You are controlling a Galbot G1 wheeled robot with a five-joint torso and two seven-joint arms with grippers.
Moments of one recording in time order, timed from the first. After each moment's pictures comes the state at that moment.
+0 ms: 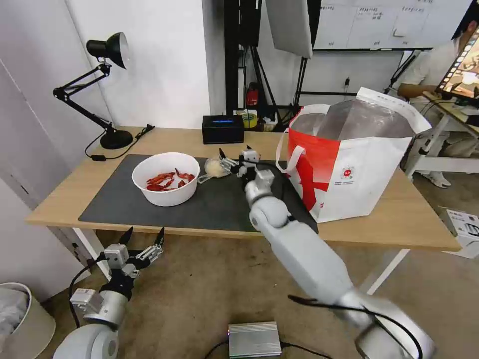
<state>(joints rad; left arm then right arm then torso) 1.57 -1.39 -0.74 -2.03 -0.42 -0.01 0.24 -0.43 1.45 -0.17 1.21 0.52 0.03 0.24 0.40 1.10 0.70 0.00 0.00</state>
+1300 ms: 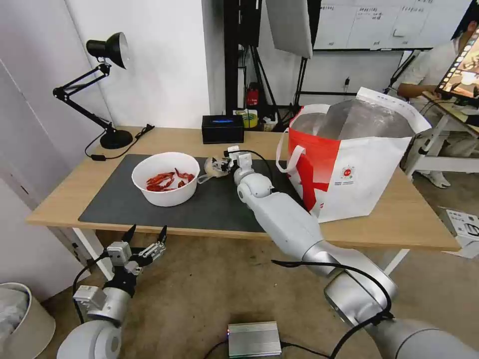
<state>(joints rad) 1.56 -1.39 -0.72 -2.02 -0.42 -0.01 0.24 -0.22 1.57 -0.21 0.80 0.53 -0.14 0.11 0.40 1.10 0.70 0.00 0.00</state>
